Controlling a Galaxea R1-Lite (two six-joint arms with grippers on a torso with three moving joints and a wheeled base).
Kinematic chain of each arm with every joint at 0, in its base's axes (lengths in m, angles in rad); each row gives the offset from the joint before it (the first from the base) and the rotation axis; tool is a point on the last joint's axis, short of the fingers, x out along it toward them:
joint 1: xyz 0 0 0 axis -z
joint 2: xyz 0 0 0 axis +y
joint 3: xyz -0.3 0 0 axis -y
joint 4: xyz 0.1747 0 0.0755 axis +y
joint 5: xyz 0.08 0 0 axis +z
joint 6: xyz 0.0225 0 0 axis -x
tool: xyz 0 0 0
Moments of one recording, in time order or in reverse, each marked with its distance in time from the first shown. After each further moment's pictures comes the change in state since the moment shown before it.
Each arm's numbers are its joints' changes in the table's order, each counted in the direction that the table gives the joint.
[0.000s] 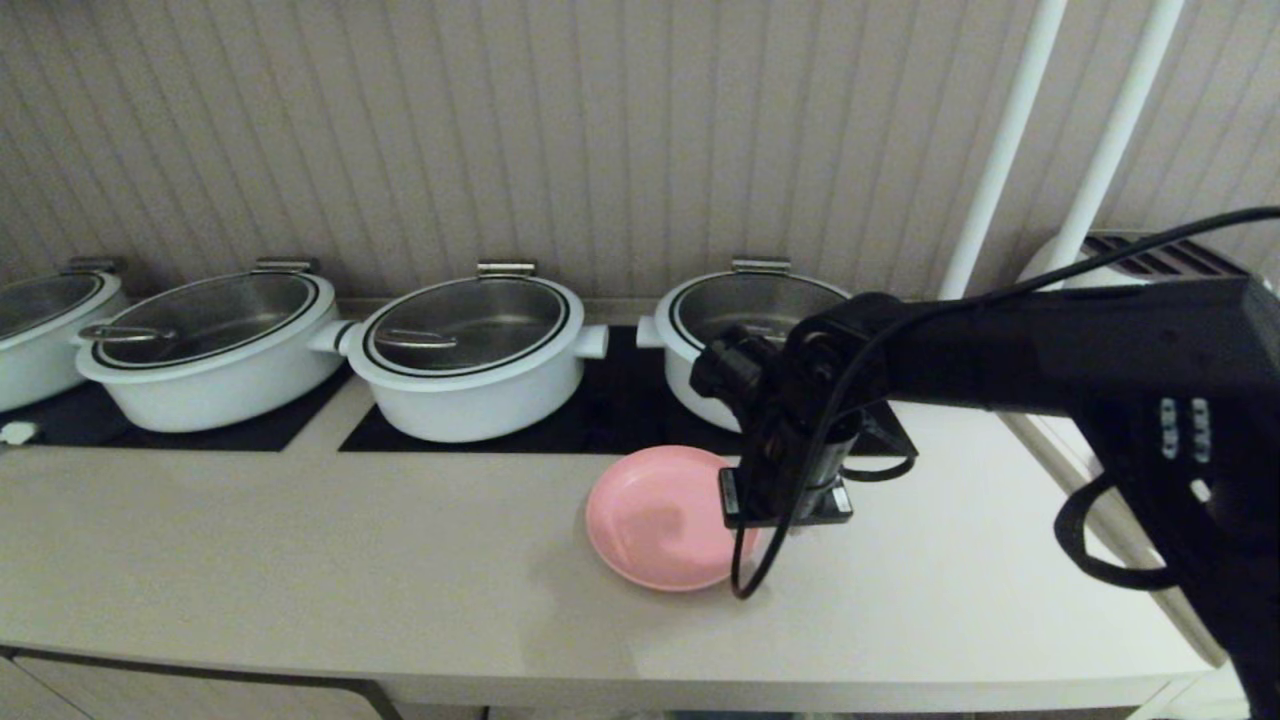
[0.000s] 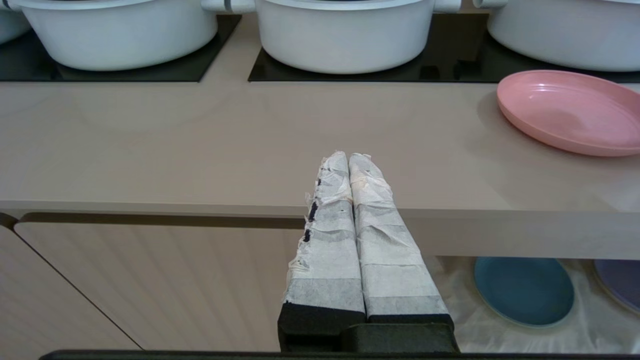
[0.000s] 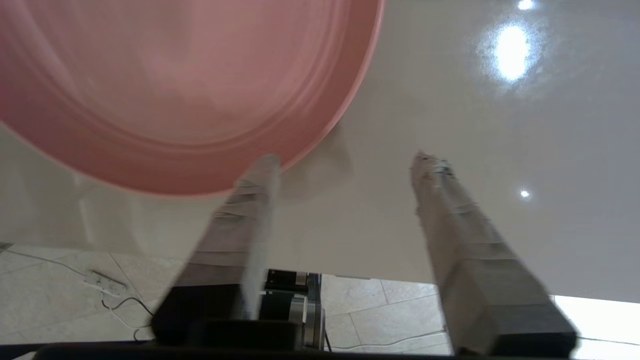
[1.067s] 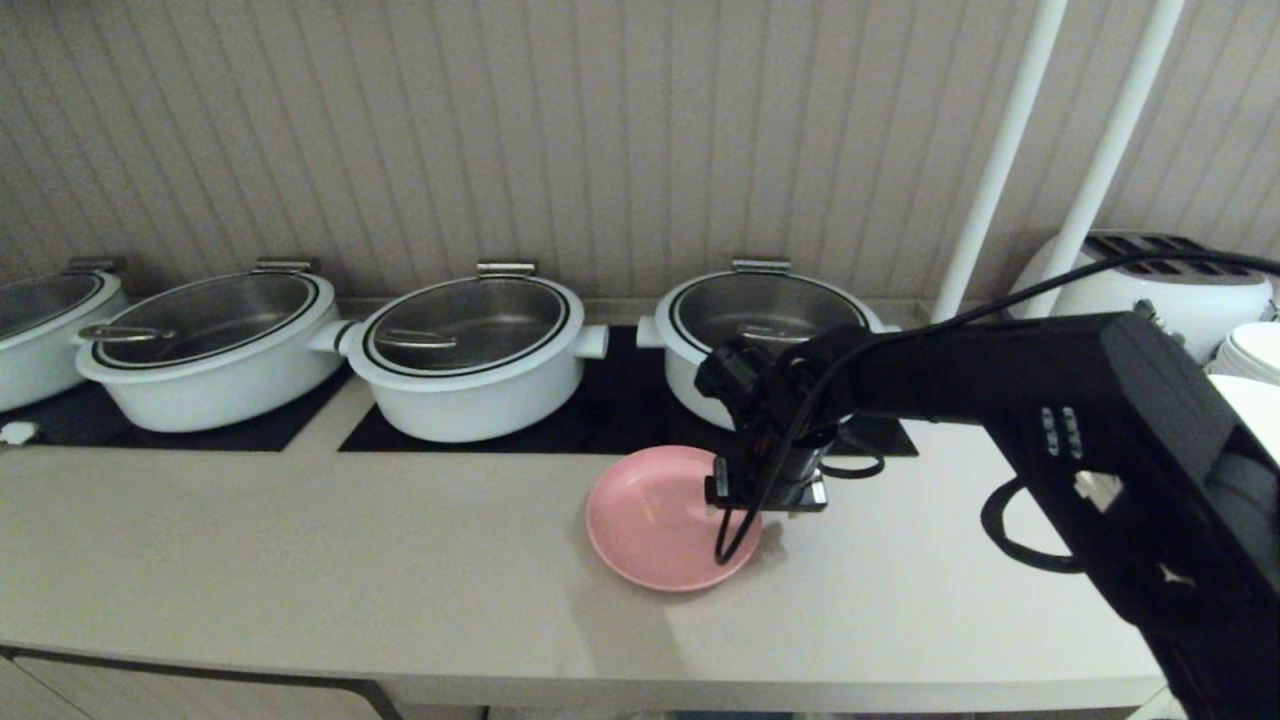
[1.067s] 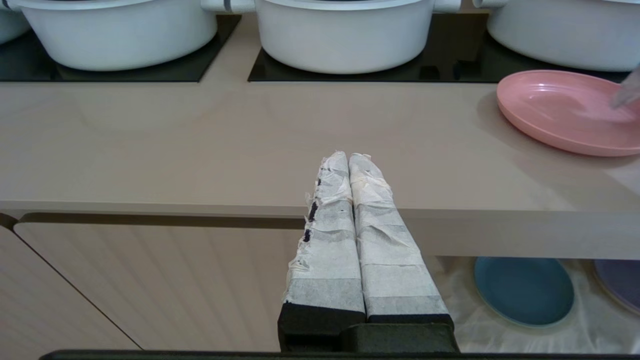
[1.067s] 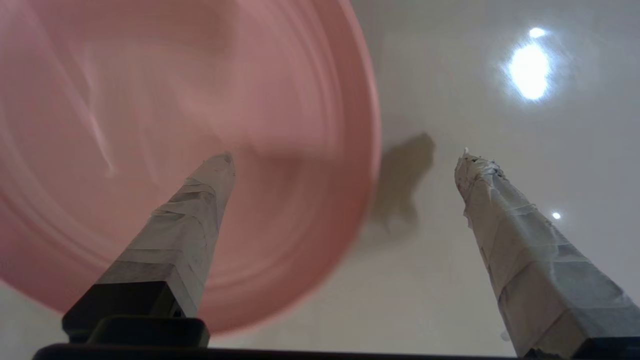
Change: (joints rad) left arm 0.000 0.000 0.000 0.000 0.000 0.000; right arm 0.065 0.124 0.051 -0.162 0.002 0.002
